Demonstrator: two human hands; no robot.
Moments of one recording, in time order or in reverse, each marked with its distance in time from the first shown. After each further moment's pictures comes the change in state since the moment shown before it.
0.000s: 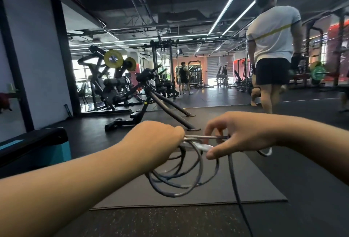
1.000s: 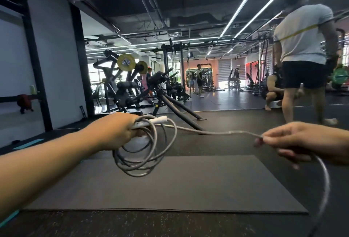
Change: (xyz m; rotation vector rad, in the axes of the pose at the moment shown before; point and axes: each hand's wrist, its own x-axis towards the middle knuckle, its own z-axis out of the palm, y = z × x) left_hand -0.030 -0.121 0.050 -0.487 -0.131 -0.344; right_hand -0.019 0.095 0.005 0.845 0.043 0.278
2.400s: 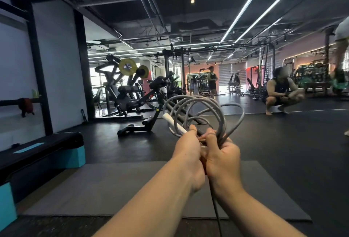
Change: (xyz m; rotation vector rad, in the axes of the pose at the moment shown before) left_hand 0.001 0.176 0.026 -2.142 -0.092 -0.675; right_hand 0.073 -0.030 0.192 0.586 0.794 -0.504
